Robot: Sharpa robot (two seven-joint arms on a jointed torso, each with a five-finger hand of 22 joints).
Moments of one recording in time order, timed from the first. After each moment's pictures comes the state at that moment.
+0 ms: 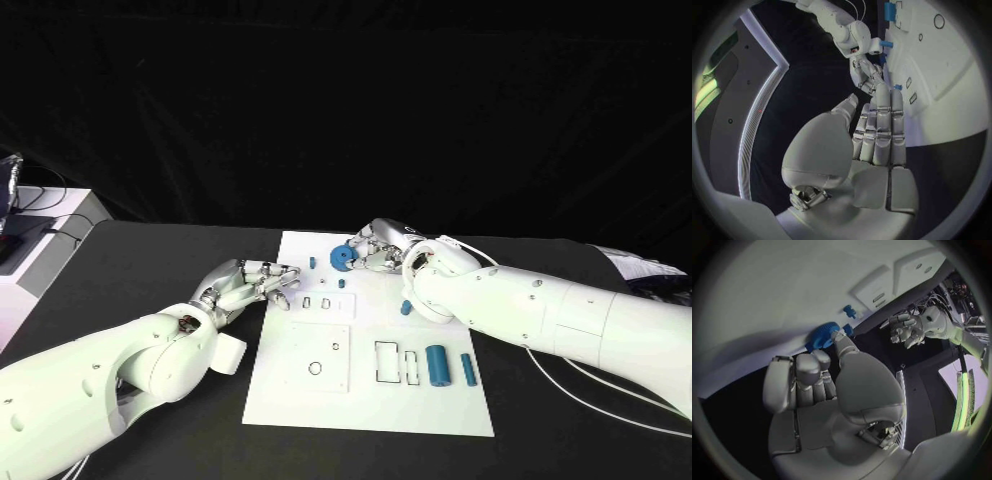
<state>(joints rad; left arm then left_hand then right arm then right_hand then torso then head) 1.03 -0.88 0.16 1.52 -0.31 -0.23 0.28 1.38 -0.03 0.17 0.07 0.11 1.04 0.18 0.07 0.07 1.21 0.10 0.06 0.06 1.33 0.01 0.40 0.57 0.11 0.96 0.03 0.85 0.36 1.31 -0.47 -0.09 1.12 -1.27 -0.45 -0.14 1.22 -0.02 0.02 0.00 0.40 0.94 0.15 0.05 0.06 1.20 0.04 1.05 1.22 1.42 -0.05 1.19 0.75 0.07 1.46 -0.06 1.26 1.31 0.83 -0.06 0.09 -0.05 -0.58</state>
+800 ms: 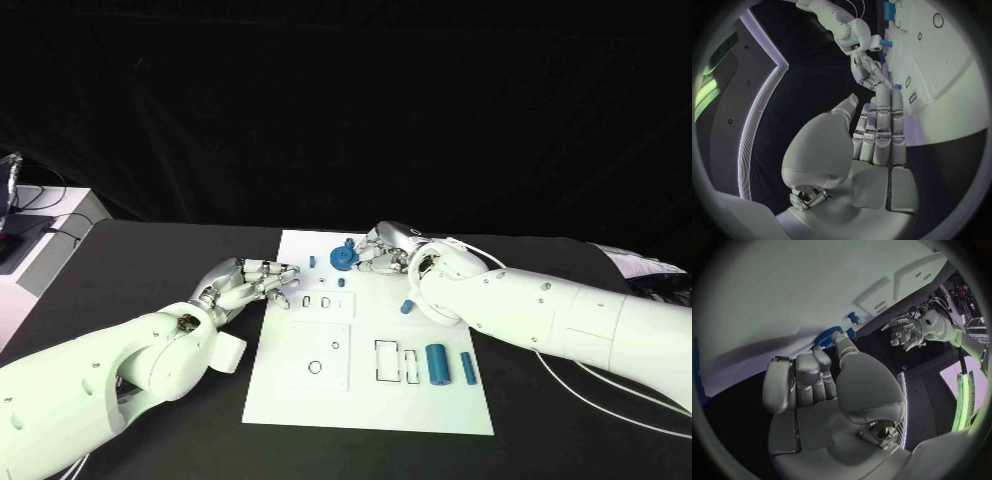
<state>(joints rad) 1.03 -0.88 0.16 1.52 -0.31 -0.23 0.28 1.38 -0.03 0.17 0.07 0.11 1.04 0.18 0.07 0.07 1.21 0.10 0.06 0.06 1.33 0.01 0.40 0.57 0.11 0.96 0.03 0.85 0.36 1.30 -0.51 -0.09 1.15 -1.29 -0.45 -0.16 1.21 -0.01 0.02 0.00 0.40 1.01 0.15 0.07 0.06 1.21 0.04 1.05 1.22 1.42 -0.05 1.19 0.75 0.07 1.46 -0.06 1.27 1.31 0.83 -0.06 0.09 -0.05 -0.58</state>
